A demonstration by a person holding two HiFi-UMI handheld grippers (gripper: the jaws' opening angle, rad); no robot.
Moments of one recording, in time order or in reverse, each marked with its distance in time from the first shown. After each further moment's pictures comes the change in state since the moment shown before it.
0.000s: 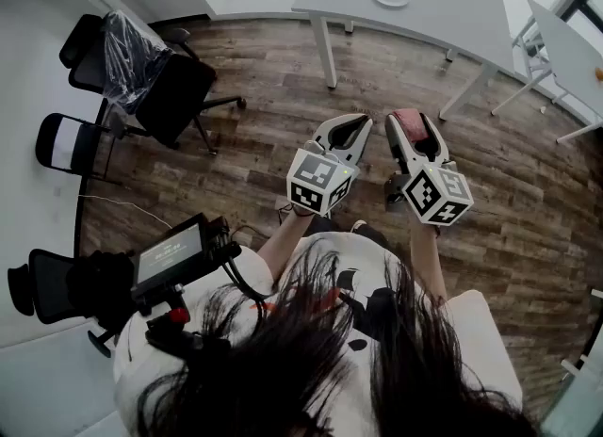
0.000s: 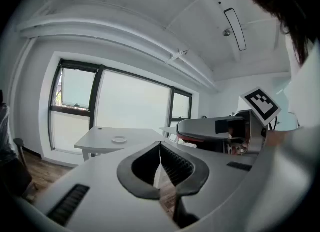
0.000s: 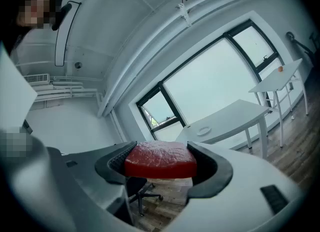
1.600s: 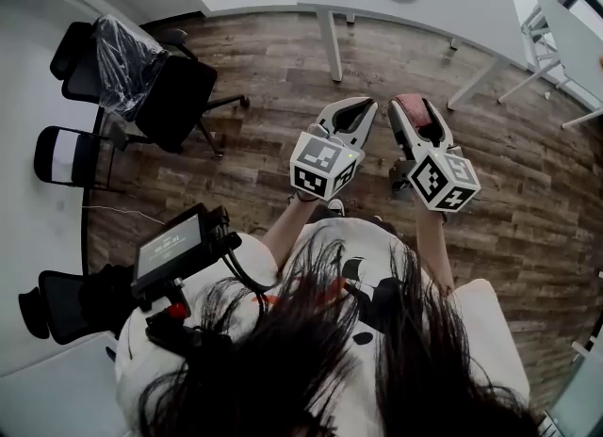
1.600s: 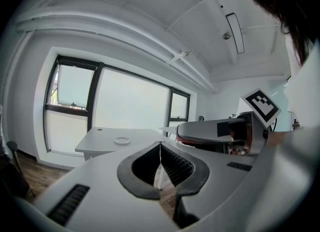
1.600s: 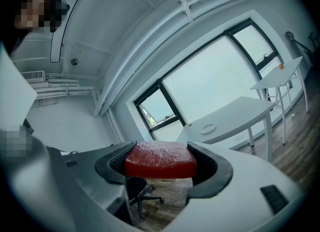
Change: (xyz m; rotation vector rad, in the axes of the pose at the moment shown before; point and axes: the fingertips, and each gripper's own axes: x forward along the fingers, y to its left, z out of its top) left arm 0.002 0.091 0.009 -0.011 0.006 -0.061; right arm 0.083 0.036 -0.016 0.003 0.017 -0.037
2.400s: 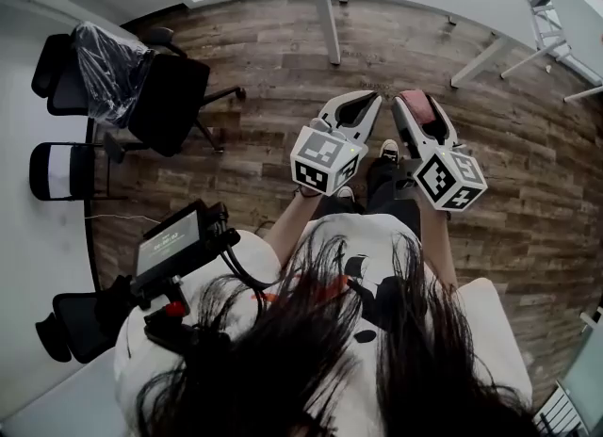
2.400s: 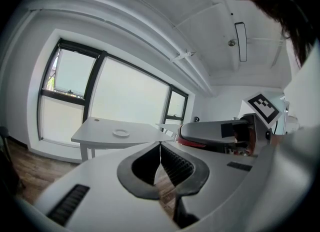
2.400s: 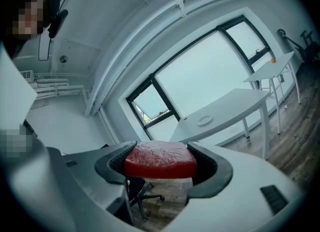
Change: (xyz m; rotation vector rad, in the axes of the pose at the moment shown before) left arm -0.011 0.016 -0.028 -0.048 0.028 -0.086; right arm 0.002 0.009 -0.034 0.055 0.004 -0.065
